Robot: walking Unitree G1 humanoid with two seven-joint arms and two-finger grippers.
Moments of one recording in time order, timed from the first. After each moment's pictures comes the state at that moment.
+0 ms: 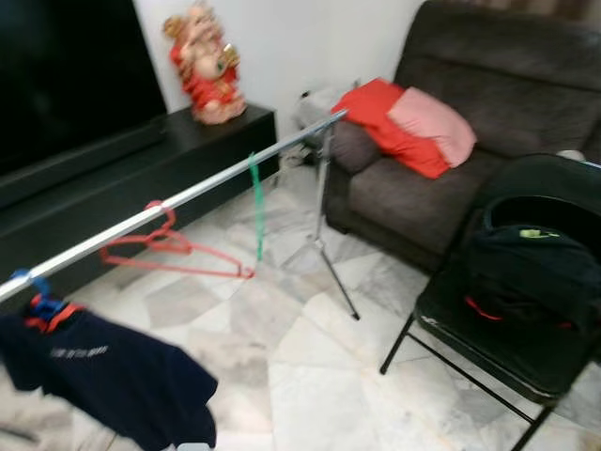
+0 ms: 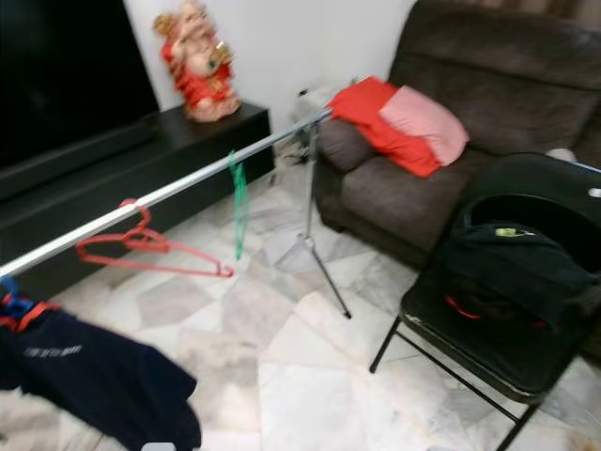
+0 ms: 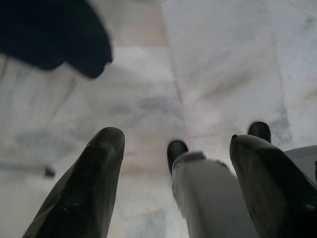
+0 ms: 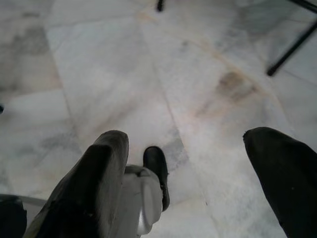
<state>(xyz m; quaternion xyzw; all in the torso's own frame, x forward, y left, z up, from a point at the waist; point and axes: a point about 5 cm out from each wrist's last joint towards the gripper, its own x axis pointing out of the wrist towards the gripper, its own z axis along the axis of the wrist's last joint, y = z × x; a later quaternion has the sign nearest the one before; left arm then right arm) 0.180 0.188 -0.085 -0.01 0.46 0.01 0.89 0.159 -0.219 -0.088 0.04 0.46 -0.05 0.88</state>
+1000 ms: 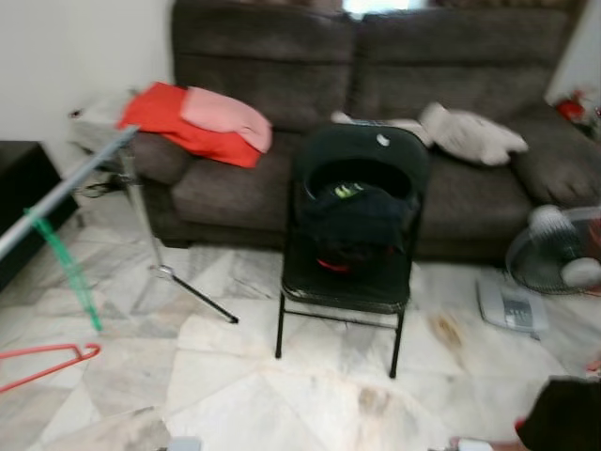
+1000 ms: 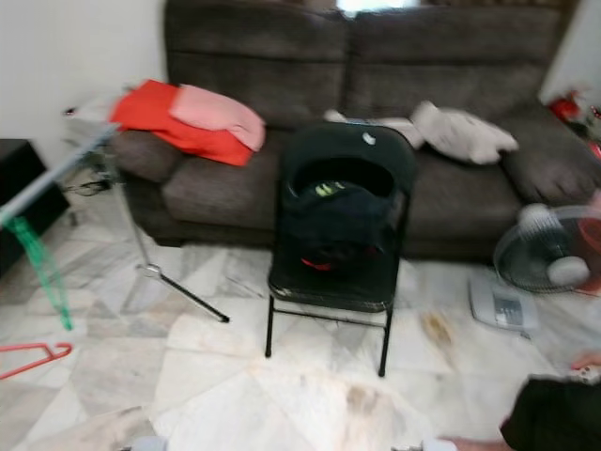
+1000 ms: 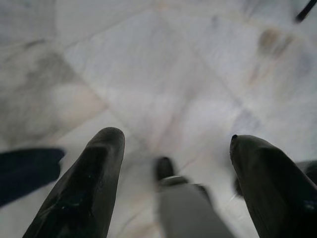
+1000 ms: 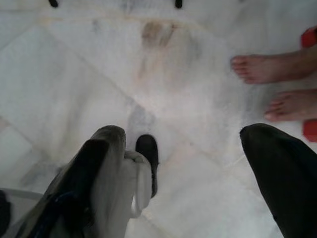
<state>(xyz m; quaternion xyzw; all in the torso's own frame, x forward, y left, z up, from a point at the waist) 0.193 0.177 -0.079 -0.02 0.44 -0.01 0.90 0.152 -0.227 -0.089 0.04 0.47 -0.06 0.88</state>
